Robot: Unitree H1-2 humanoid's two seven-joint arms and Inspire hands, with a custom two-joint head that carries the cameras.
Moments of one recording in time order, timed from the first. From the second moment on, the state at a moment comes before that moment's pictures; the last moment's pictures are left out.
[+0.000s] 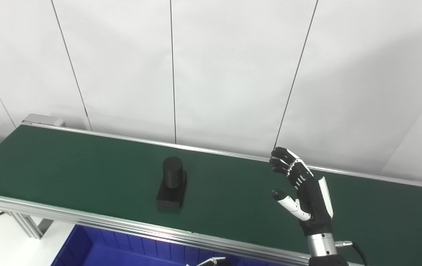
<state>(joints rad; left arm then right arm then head) 0.06 0.05 -0.47 0.47 0.06 -0.43 0.14 -0.29 -0.04 0.11 0.29 -0.06 -0.44 0.03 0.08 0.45</state>
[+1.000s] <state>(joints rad) 0.08 0.05 -0.46 0.45 0.05 -0.43 0.13 -0.38 -0.08 0.09 0.53 -0.14 -0.44 -0.05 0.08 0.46</state>
